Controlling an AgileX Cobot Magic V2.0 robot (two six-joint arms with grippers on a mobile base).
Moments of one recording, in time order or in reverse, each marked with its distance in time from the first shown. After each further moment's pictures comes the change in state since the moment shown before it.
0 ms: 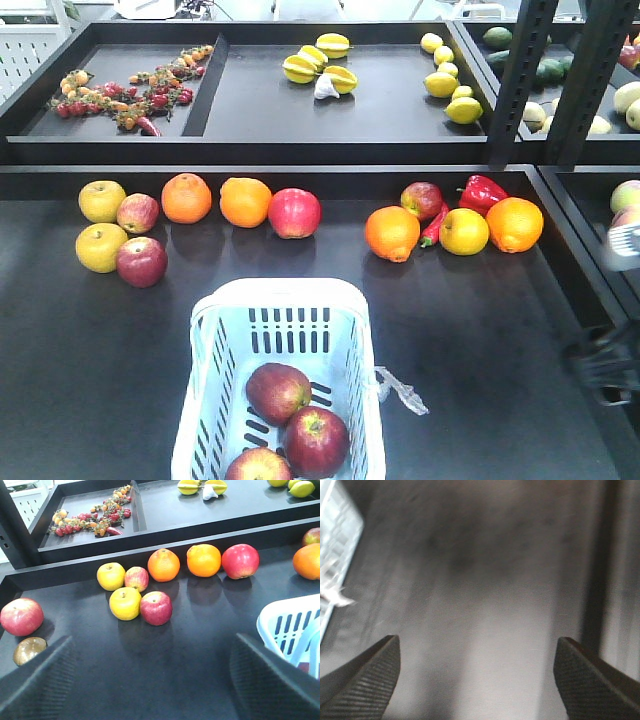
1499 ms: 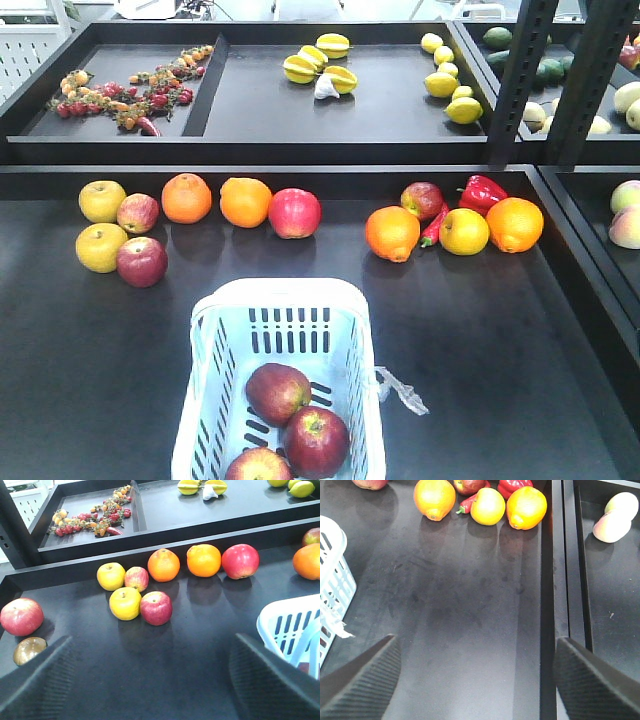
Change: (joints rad) left arm 0.000 0.000 0.000 0.000 0.000 0.000; right arm -0.030 -0.304 0.001 -0.038 0.036 0.001
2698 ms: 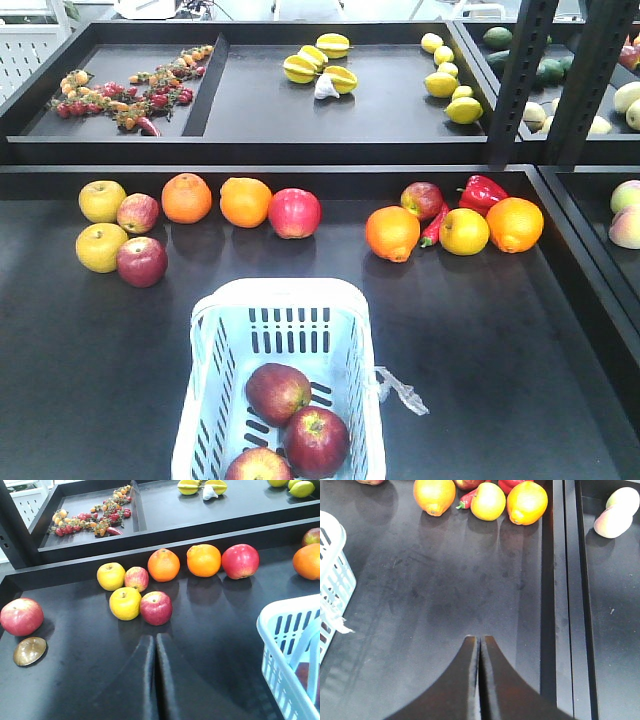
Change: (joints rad) left arm 0.000 0.000 0.000 0.000 0.000 0.000; right arm -0.002 0.000 0.000 -0.001 0.015 0.000
